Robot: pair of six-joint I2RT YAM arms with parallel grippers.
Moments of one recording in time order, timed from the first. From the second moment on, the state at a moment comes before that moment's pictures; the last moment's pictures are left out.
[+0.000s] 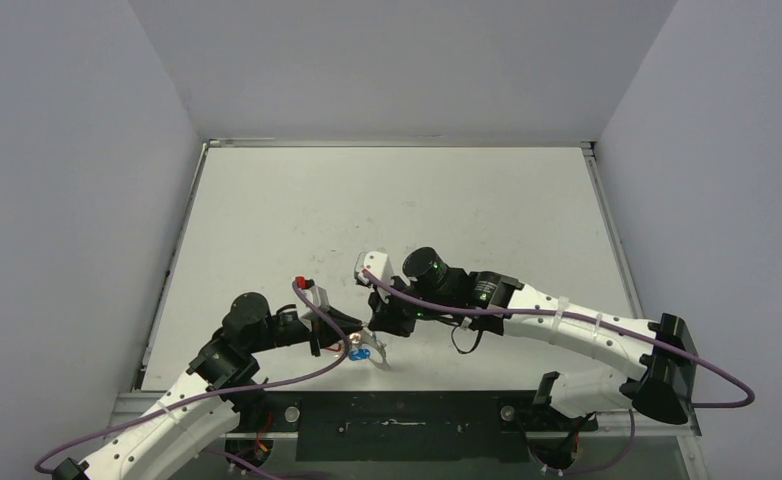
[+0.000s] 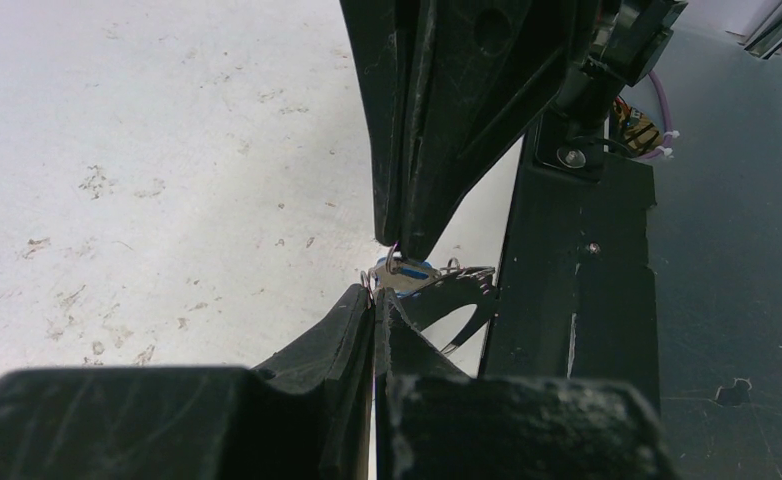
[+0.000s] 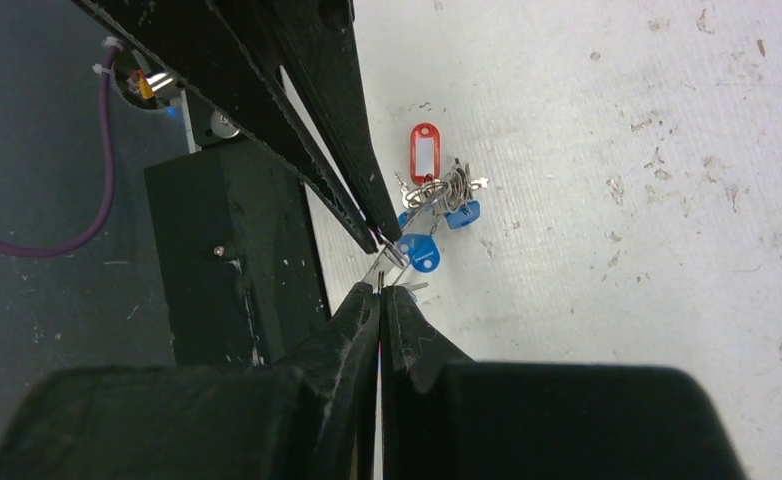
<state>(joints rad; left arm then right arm) -0.67 0.48 0.32 0.01 0.62 -0.07 1.09 1.28 1.04 -0.40 -0.32 -0.01</state>
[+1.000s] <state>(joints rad) -0.67 0.48 0.32 0.01 0.63 -0.07 1.11 1.32 1.07 -0.38 -0.25 -0.01</state>
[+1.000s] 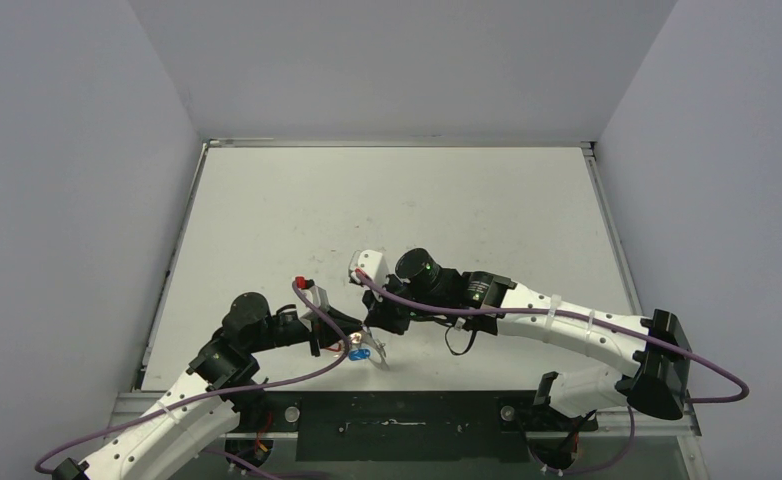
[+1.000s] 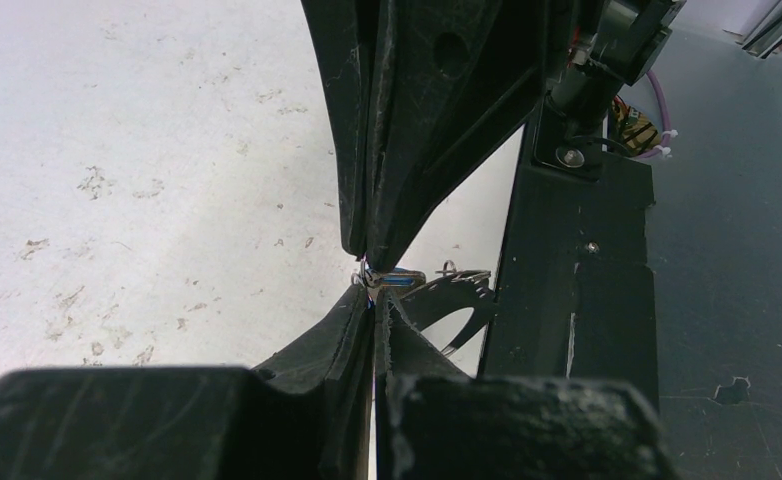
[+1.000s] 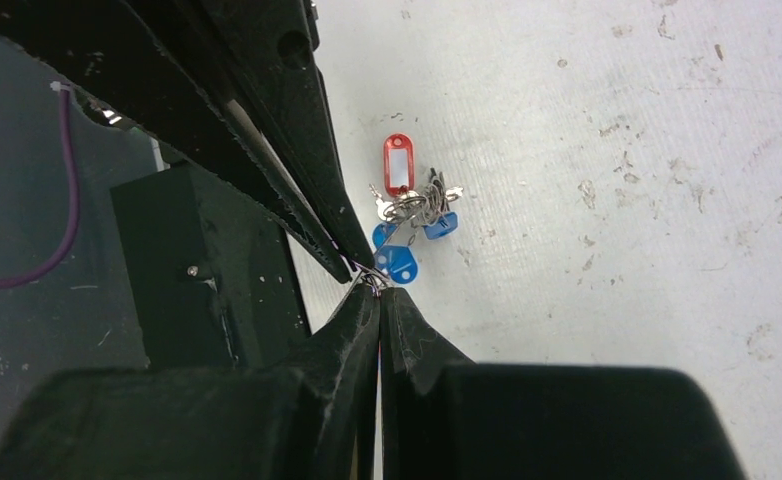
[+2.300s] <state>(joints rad) -0.67 0.42 0.32 0.00 0.64 -0.07 1.11 1.05 0.77 -0.14 -0.18 -0.22</state>
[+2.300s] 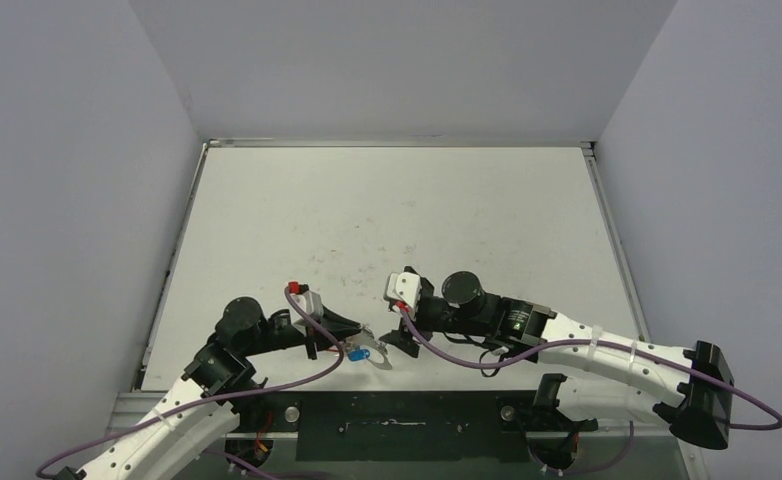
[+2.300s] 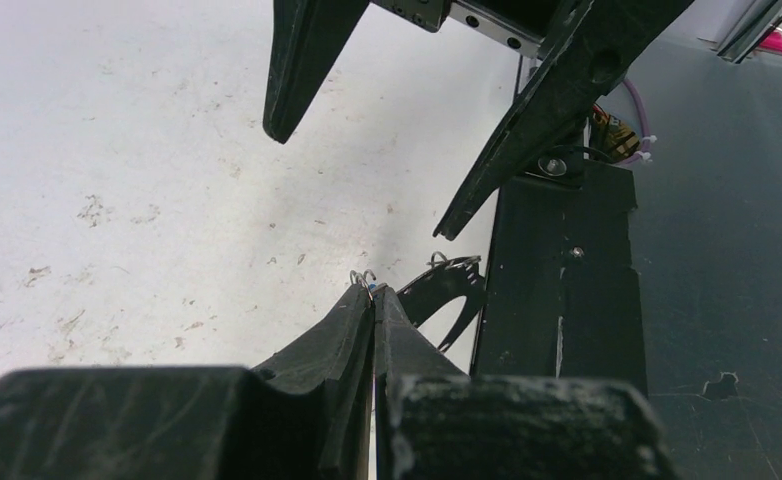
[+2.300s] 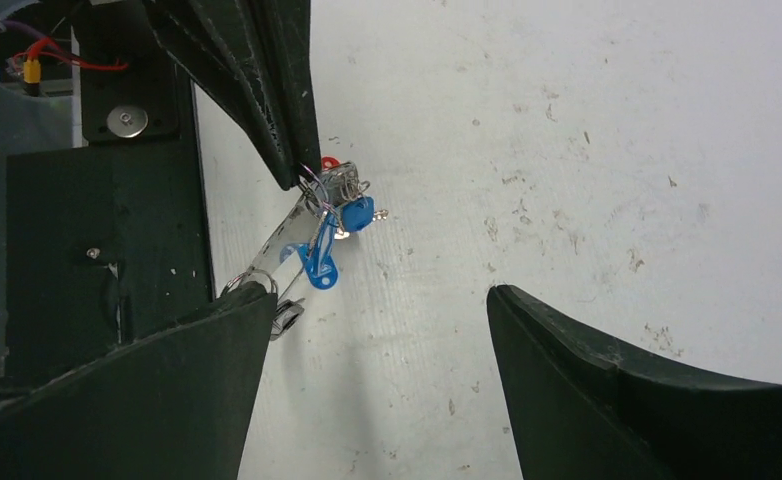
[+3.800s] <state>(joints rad) -0.67 0.42 0.32 0.00 0.71 -0.07 0.97 1.19 0.70 0.18 -0.63 -0.25</state>
